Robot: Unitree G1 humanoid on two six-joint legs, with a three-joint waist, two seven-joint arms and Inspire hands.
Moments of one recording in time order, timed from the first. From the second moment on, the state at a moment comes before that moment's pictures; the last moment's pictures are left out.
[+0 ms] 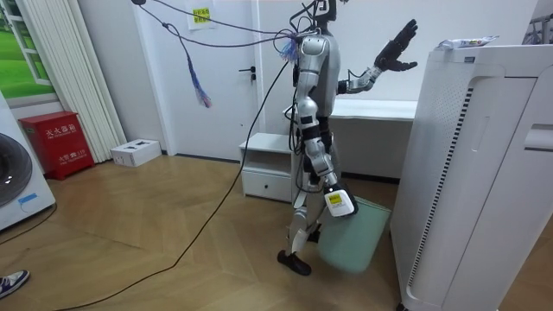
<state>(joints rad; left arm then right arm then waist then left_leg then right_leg) 0.01 0.32 -0.04 -0.18 0.62 -0.45 0.70 0.11 -0.30 0.01 1.12 0.19 -0.21 0.05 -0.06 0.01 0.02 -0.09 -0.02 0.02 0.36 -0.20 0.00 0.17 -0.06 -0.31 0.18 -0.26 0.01</state>
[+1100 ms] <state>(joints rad) -0.12 0.43 -0.05 -0.05 0.64 -0.37 0.51 0.09 -0.32 -0.02 1.09 0.08 -0.17 0.09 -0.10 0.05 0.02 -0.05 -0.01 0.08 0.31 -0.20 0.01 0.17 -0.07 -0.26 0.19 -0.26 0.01</state>
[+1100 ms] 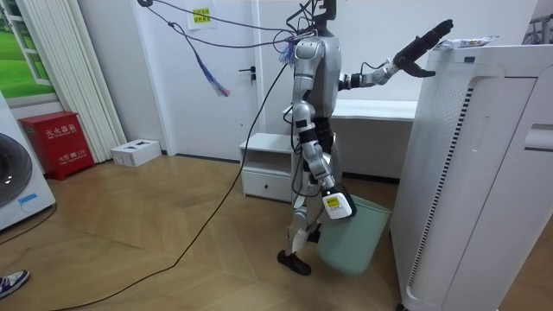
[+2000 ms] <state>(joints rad) -0.22 0.58 -0.05 0.04 0.61 -0.30 0.32 0.08 -0.35 -0.02 1.09 0.08 -0.13 0.08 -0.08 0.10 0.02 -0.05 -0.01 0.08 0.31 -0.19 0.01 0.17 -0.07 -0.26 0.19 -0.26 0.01</state>
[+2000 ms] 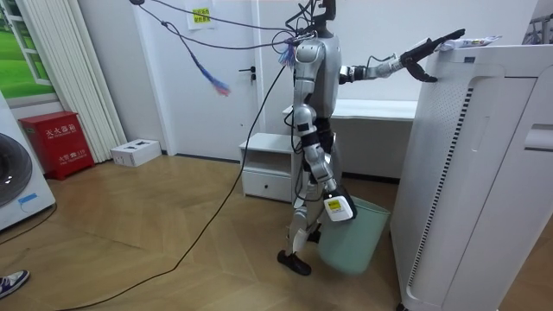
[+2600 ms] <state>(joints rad) -0.23 0.62 -0.01 -0.02 0.58 -0.33 0.32 0.09 -0.35 -0.02 1.09 0.09 -0.13 0.04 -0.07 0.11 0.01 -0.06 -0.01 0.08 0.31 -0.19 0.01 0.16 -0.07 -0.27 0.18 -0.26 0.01</state>
